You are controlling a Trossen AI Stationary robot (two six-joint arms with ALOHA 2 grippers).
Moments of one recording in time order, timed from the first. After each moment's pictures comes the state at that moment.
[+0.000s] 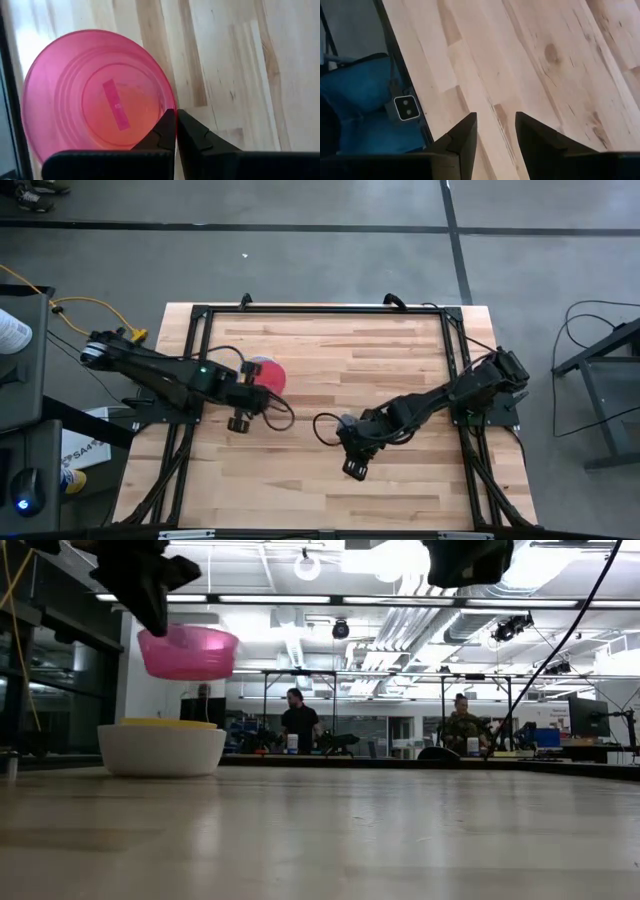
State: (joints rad) left arm -0.27 1.24 1.12 -1.06 -0.31 0.00; right arm 0.39 1.74 1.50 -0.82 -0.05 0.88
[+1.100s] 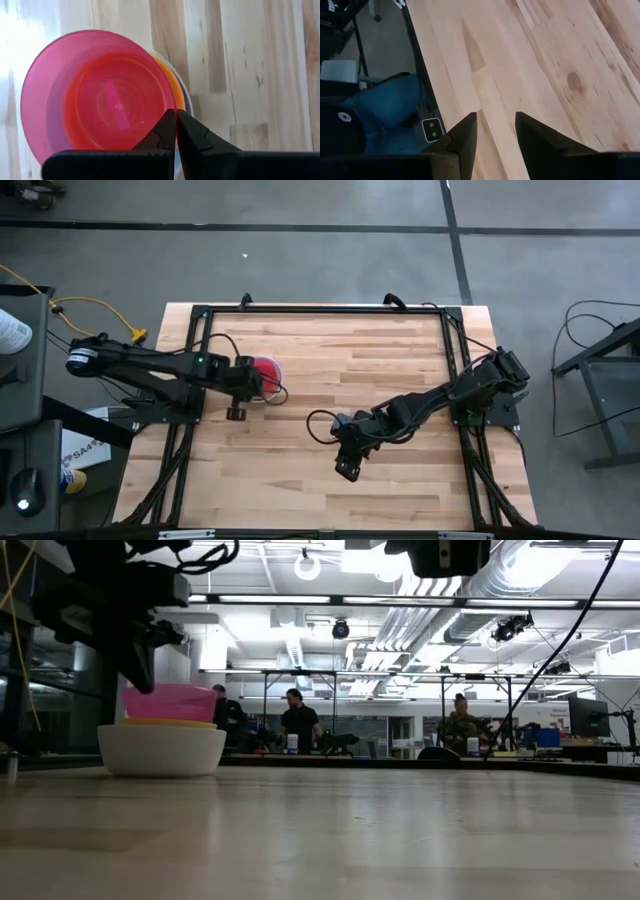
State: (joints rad) left arm -0.04 1.08 0.80 -0.83 -0.16 0.08; right arm 0.39 1.75 1.50 -0.68 -0.03 0.90
